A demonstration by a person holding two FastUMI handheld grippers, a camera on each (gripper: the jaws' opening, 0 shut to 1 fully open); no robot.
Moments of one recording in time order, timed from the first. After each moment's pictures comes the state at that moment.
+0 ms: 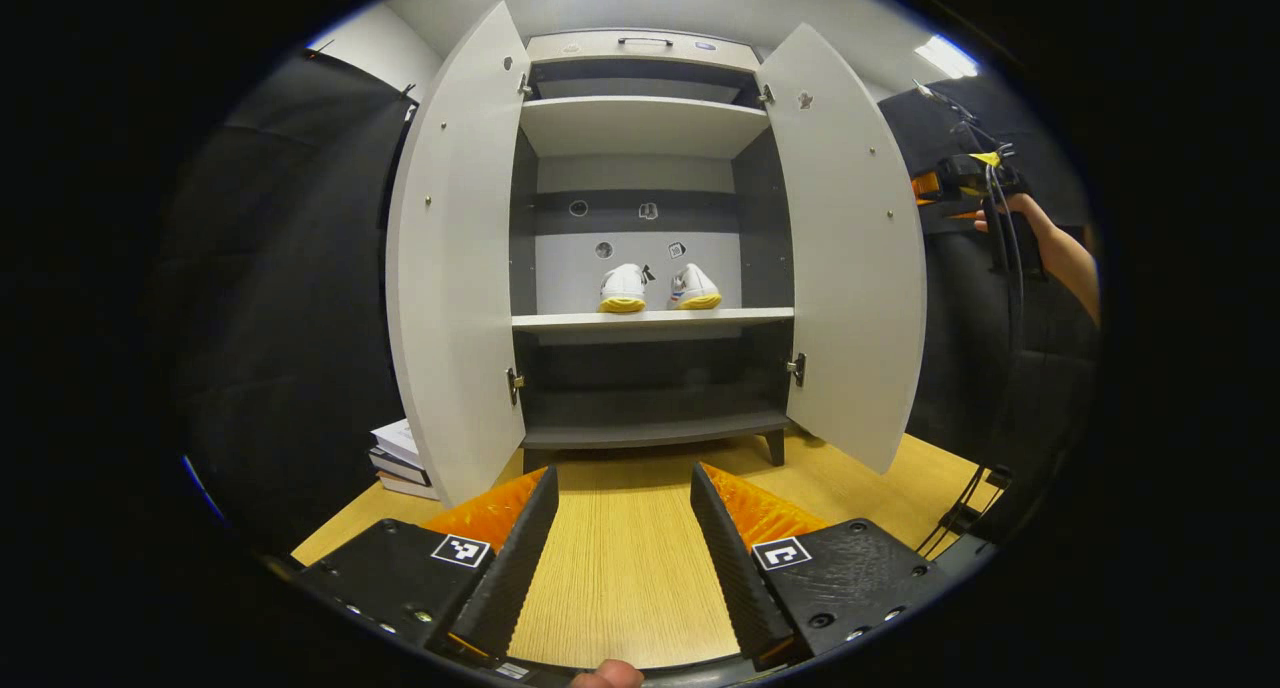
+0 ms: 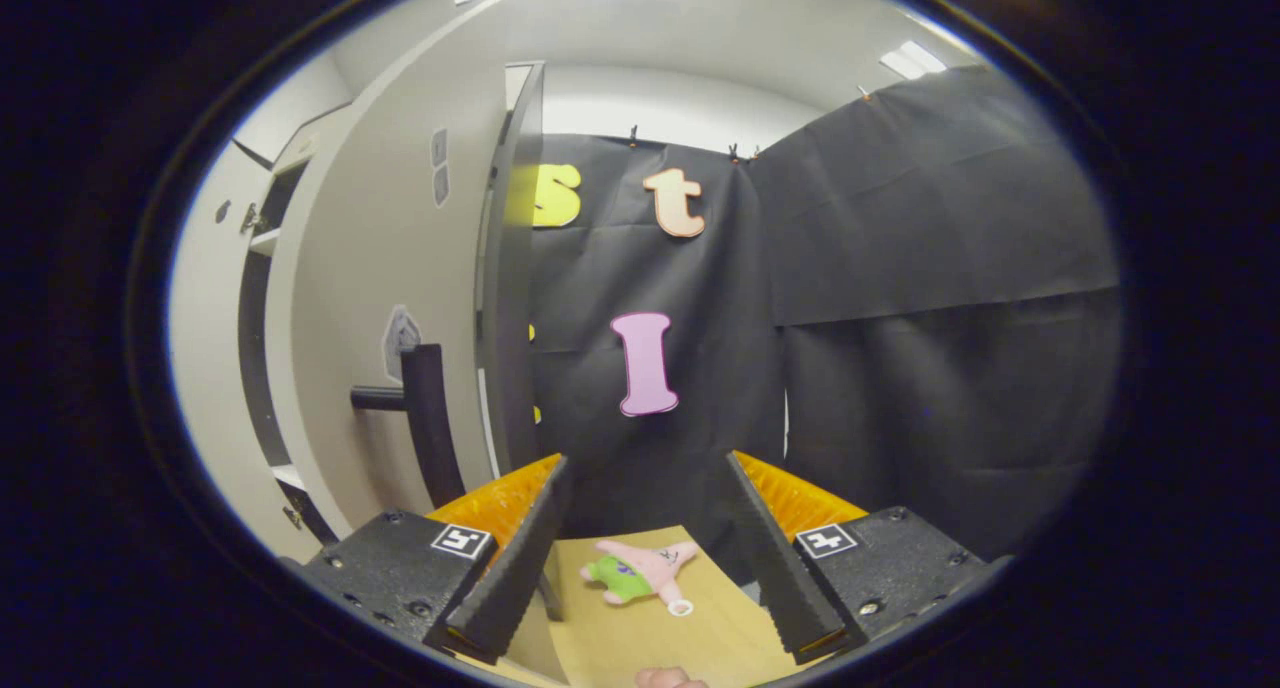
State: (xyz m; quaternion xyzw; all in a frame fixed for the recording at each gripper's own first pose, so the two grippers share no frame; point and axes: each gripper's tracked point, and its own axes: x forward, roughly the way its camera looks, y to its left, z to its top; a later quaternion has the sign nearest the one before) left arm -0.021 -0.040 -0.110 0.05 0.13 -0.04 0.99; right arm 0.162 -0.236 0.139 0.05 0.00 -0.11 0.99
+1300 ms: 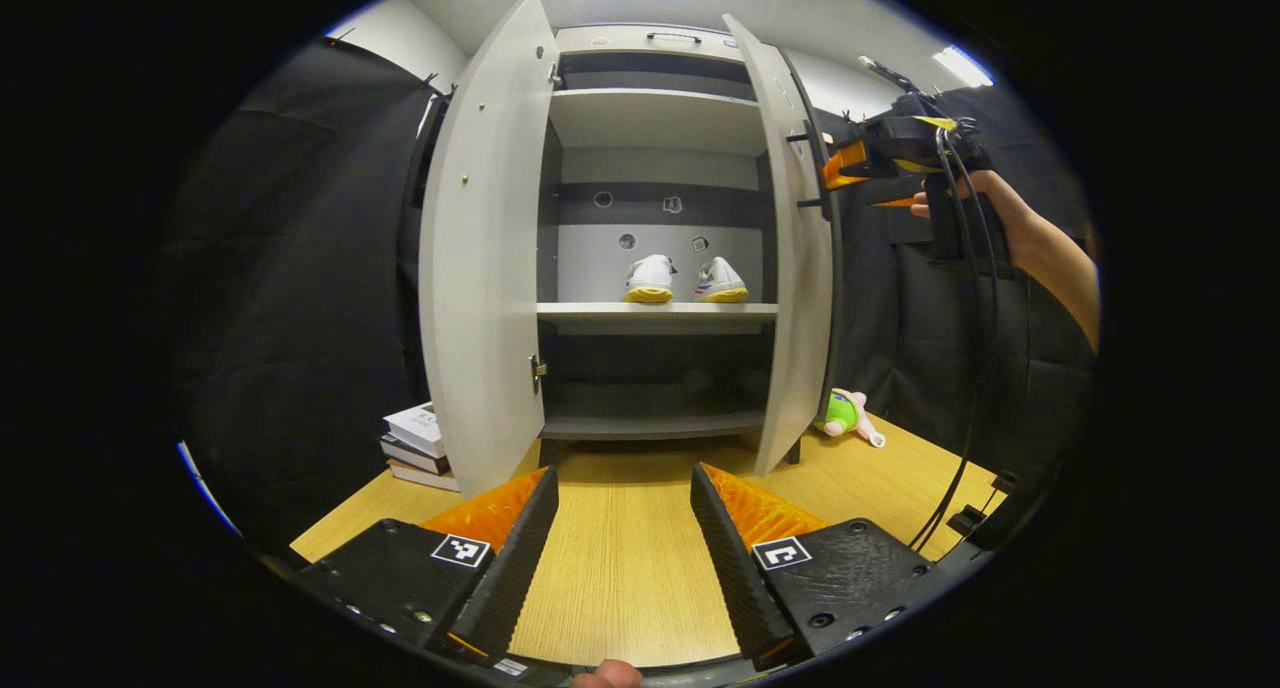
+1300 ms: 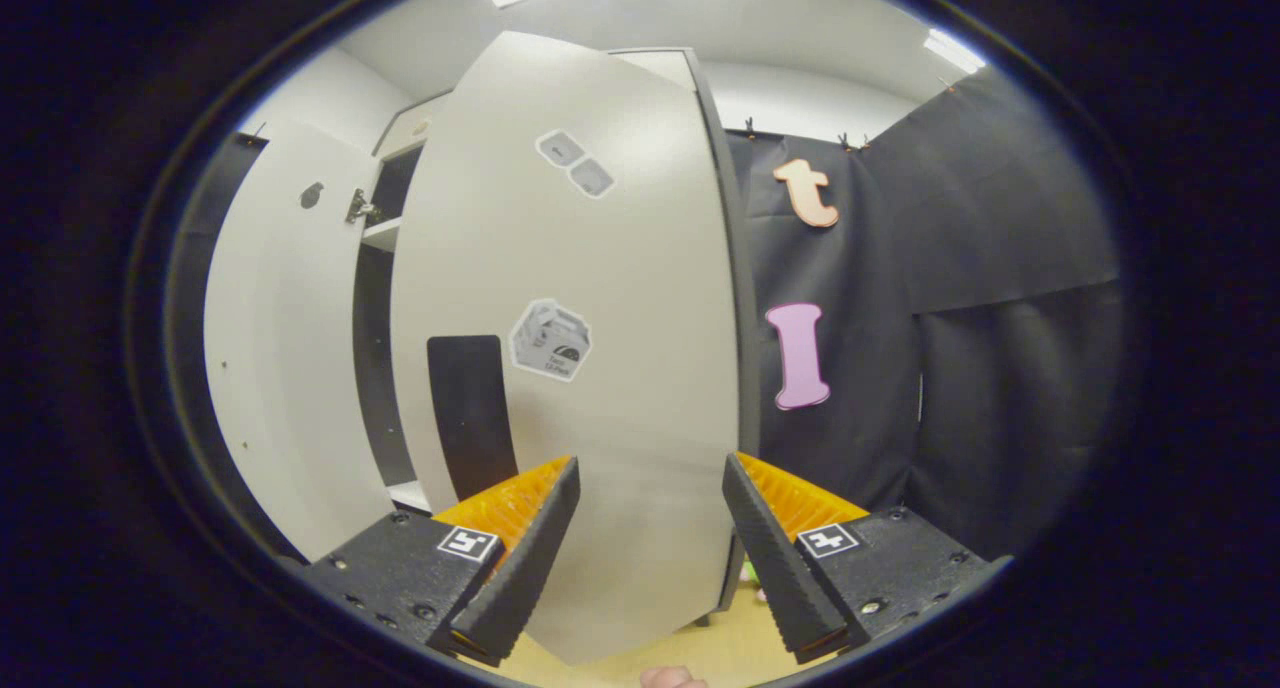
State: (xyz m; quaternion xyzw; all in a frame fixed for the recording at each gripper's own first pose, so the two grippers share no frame) left arm -0.025 -0.008 -0.116 0.03 0.14 -0.01 0.99; right arm 0.206 -0.020 0.150 0.07 -0.01 0.05 1.00
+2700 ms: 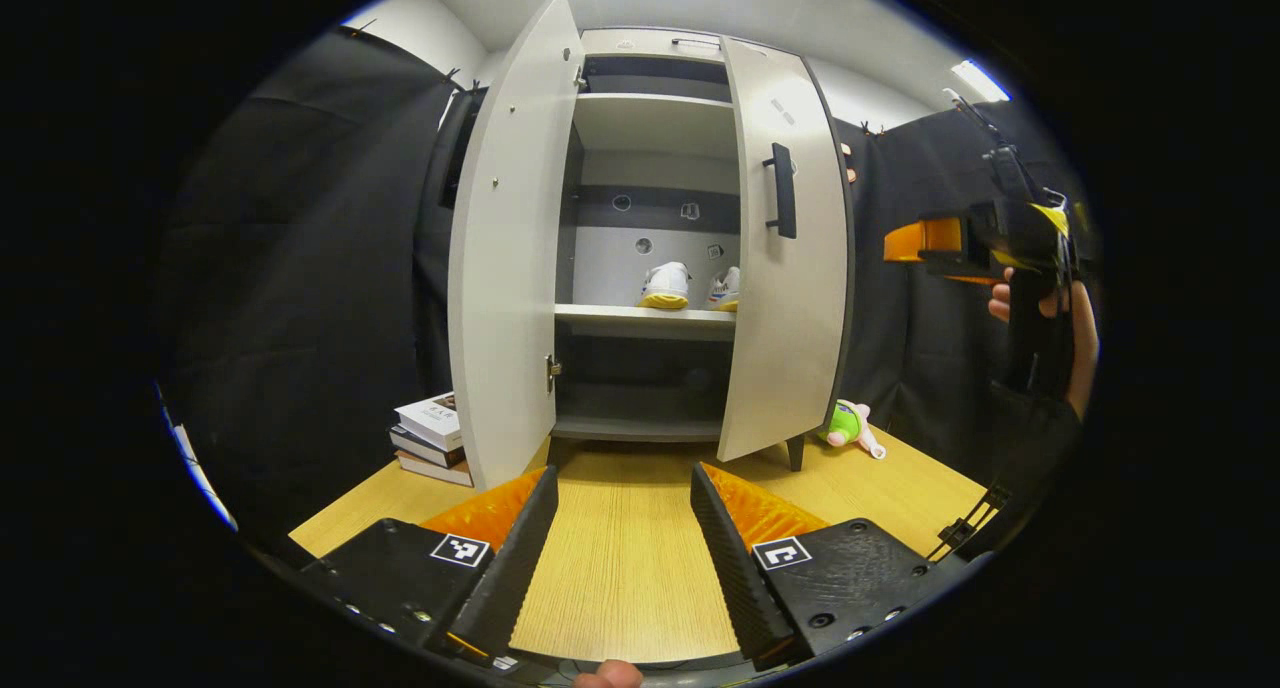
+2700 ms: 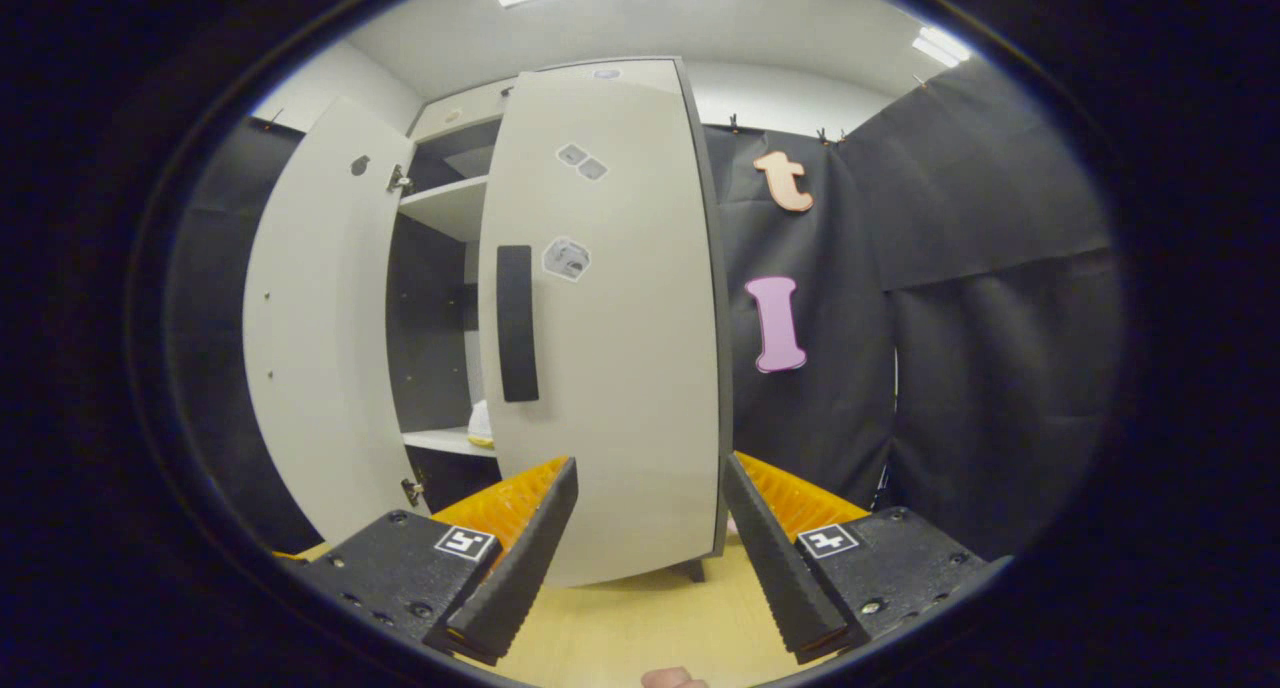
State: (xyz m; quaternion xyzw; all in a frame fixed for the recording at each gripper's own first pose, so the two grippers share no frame) left arm -0.032 -0.009 -0.106 0.01 0.13 0.00 0.99; right arm 0.102 -0.027 0.054 0.07 0.00 0.02 1.00
